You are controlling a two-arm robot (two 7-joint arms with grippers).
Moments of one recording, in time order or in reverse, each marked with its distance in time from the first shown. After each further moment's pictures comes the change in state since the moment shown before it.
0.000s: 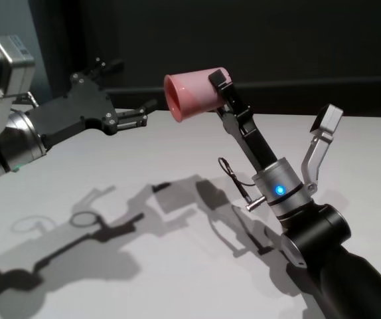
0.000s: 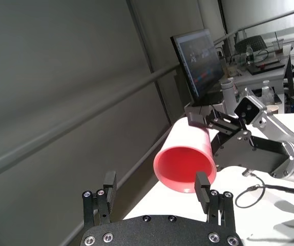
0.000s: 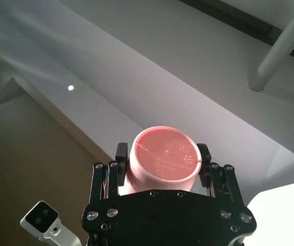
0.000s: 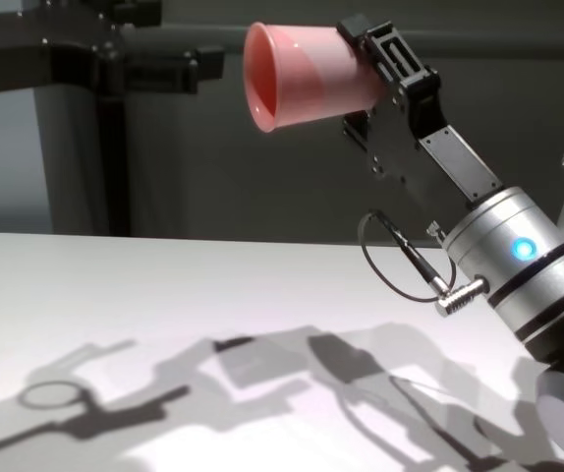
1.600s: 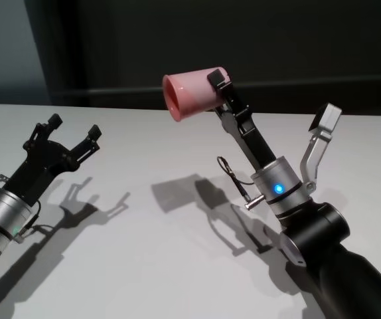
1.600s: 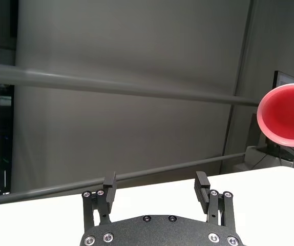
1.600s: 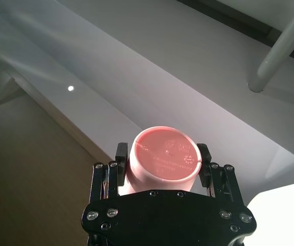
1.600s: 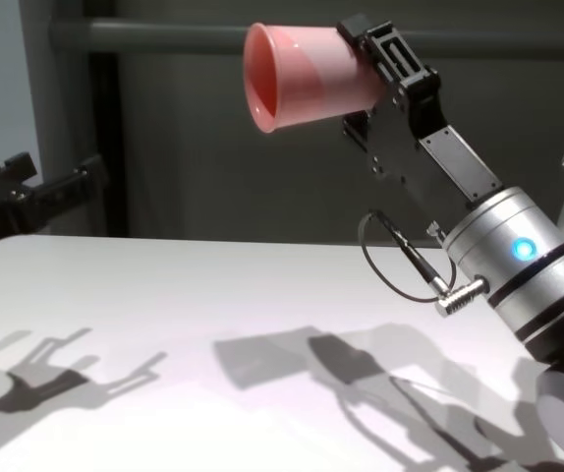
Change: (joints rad) left arm 0.213 -0.228 -0.185 0.227 -0.140 -0.188 0.116; right arm 0.000 0.000 0.000 0.000 0.000 0.000 0.000
